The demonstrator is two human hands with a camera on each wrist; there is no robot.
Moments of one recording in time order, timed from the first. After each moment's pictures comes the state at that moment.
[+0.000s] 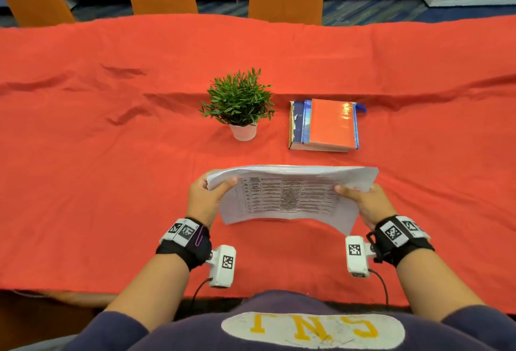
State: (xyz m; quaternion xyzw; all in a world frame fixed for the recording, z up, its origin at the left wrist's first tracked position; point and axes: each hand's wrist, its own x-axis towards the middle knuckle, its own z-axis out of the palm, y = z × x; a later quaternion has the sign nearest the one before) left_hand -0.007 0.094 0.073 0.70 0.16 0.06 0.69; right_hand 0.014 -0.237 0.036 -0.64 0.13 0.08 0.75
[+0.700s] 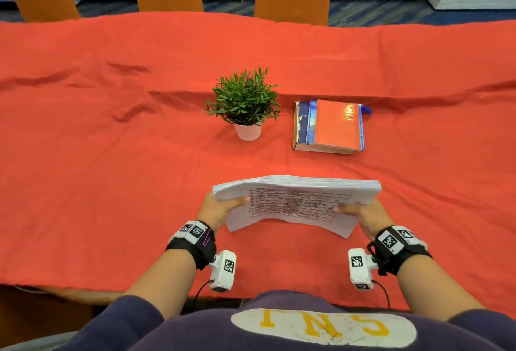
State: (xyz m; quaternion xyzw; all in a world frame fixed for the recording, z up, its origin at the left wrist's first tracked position) left_hand -0.012 0.097 0.047 0.68 0.19 -0.09 0.70; right_hand 0.008 -0.238 0.003 -0.67 0.12 0.13 0.72
